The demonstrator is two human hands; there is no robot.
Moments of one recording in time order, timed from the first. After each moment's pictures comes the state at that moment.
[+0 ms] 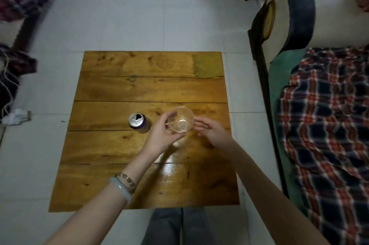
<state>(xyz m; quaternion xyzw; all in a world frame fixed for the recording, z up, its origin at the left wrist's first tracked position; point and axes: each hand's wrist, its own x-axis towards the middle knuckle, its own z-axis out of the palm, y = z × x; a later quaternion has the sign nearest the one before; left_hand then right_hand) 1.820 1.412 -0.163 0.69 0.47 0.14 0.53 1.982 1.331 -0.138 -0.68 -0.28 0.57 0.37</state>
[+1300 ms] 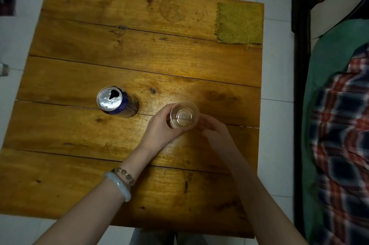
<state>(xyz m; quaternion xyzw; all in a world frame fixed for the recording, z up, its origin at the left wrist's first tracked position) 1.837 1.431 -0.354 0.69 0.50 0.16 0.50 1.990 1.354 -0.342 -0.67 -0.24 0.58 0.41</state>
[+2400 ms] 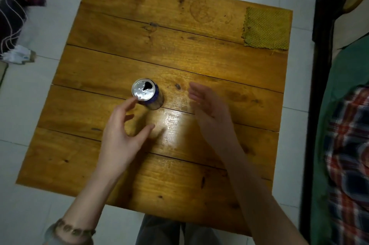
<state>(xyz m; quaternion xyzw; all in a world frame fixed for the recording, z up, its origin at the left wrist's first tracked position) 1.723 1.421 -0.257 0.67 0.59 0.24 0.38 1.923 1.401 -0.264 -0.63 -0.38 0.49 0.47</state>
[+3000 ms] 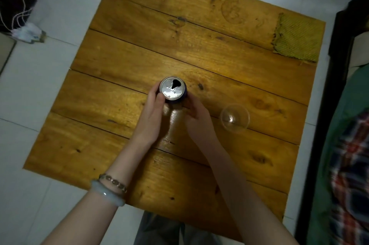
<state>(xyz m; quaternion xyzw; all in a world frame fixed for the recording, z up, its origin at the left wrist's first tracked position) 1.724 1.459 -0.310 0.50 0.59 0.28 0.56 1.845 1.430 -0.326 -0.67 -0.35 0.55 0.36</state>
